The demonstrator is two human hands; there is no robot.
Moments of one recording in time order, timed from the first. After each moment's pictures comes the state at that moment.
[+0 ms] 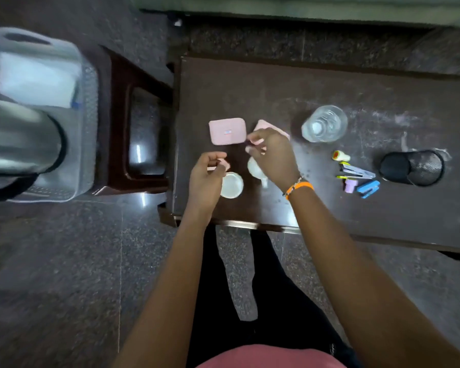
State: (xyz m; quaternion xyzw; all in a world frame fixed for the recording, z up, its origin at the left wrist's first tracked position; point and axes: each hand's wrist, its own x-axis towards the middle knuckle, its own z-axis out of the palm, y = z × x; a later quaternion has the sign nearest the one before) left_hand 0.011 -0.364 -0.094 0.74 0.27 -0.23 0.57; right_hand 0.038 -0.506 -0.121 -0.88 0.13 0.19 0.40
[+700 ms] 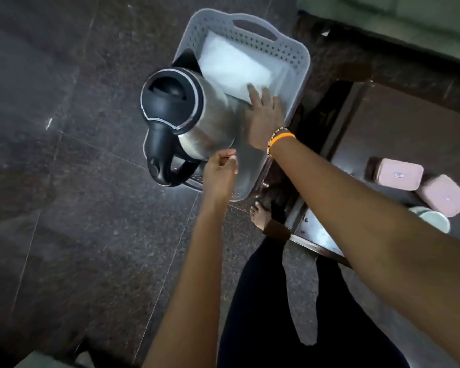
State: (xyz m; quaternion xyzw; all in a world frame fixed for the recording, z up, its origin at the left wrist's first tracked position) left_hand 0.066 -0.028 -0.109 0.68 0.43 -0.13 0.58; right_hand 0.184 -0.108 -0.152 -0.94 -0.23 0.25 0.05
